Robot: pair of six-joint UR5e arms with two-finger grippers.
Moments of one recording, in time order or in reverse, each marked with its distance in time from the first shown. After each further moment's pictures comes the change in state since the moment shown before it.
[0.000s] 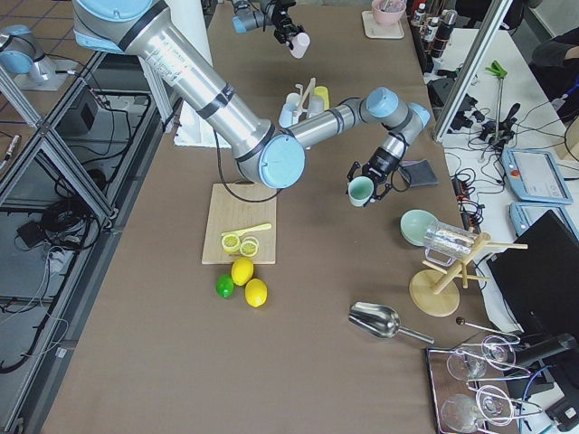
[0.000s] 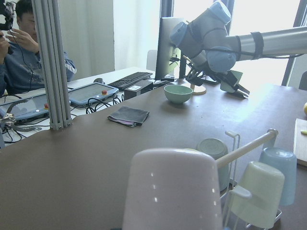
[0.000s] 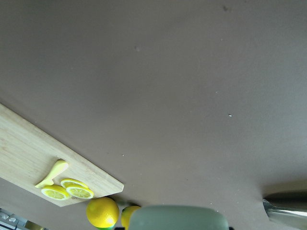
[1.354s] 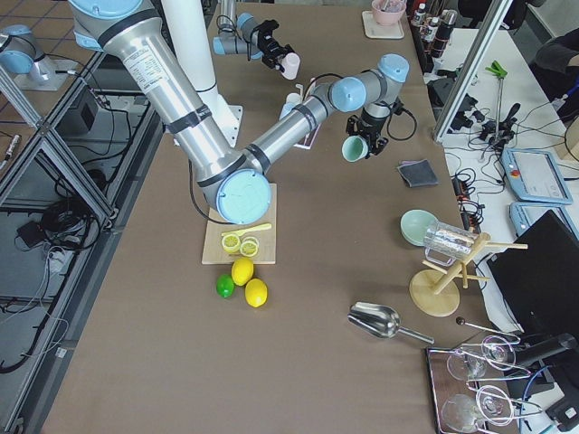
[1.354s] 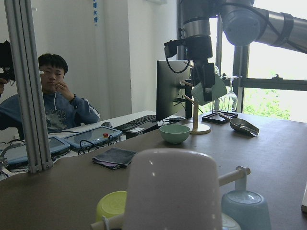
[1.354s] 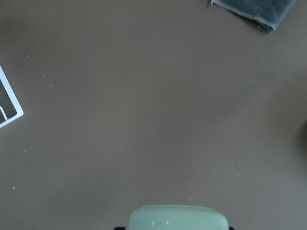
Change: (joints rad) left arm 0.126 -0.329 0.150 0.046 0.255 0.234; right arm 0.046 -0.292 0.499 0.715 0.408 0.681
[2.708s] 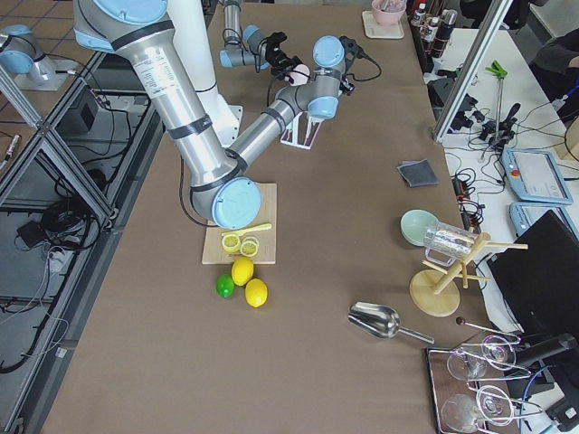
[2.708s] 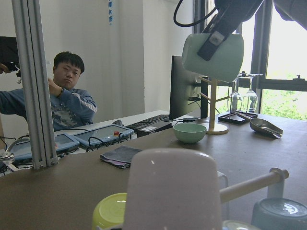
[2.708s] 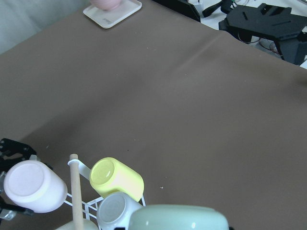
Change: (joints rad) left arm -0.036 -0.095 0.125 0.001 -0.006 -0.075; right arm -0.209 -0.061 0.105 0.912 -0.115 0.598
